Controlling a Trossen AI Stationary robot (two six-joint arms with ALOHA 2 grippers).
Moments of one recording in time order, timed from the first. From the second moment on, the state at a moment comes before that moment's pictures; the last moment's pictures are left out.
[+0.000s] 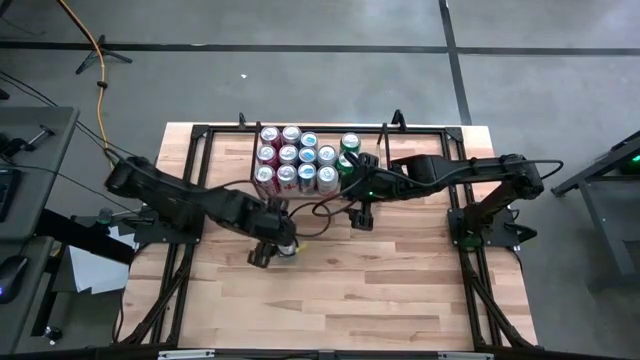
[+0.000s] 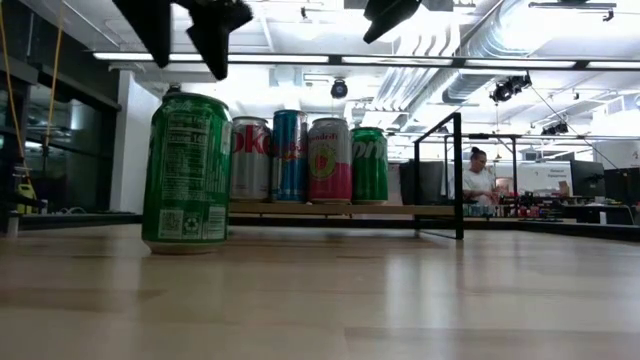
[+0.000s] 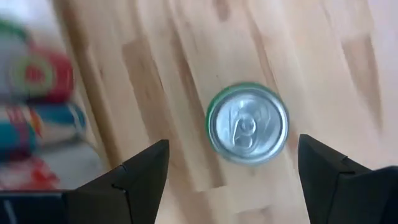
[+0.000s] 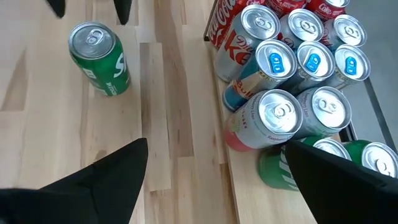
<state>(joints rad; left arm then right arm) -0.30 1.54 1.35 -1.04 -0.20 0.05 0.10 1.58 1.62 -0.95 0.27 0.05</state>
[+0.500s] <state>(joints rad) -0.23 1.58 1.35 -1.02 -0.04 0.80 0.10 1.58 1.62 -0.95 0.26 0.11</state>
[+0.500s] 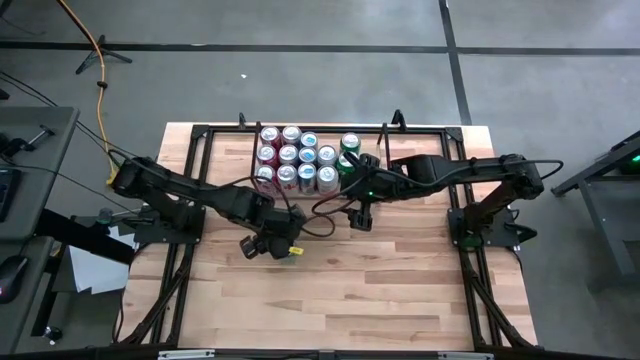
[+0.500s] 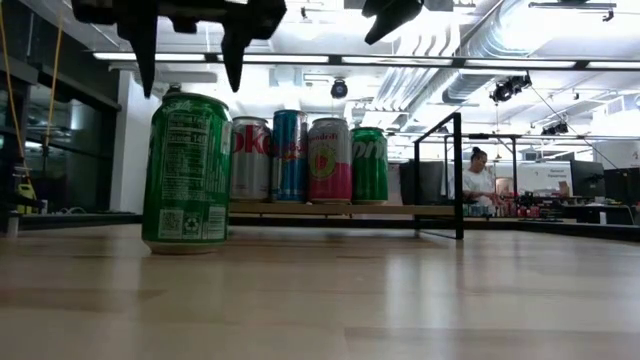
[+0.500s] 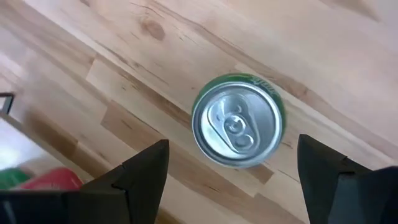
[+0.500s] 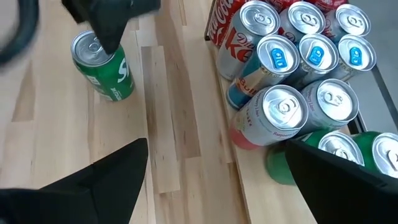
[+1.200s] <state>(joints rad) -0.23 1.72 1.35 -0.98 0.02 0.84 0.10 1.58 1.62 -0.95 0.26 0.11</state>
